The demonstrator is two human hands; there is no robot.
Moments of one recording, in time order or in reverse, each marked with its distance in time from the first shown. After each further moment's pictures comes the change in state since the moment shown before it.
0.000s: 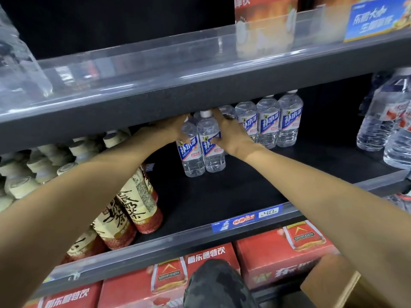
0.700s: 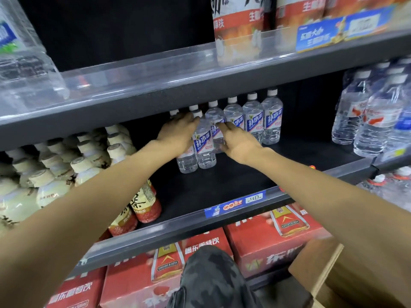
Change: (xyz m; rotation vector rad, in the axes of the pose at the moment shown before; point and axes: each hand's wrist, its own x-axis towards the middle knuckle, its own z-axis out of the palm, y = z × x) left_hand -0.072 0.076 -0.015 0.361 0.139 0.128; right_hand -0.074 0.005 -0.043 -0.213 -0.066 -0.032
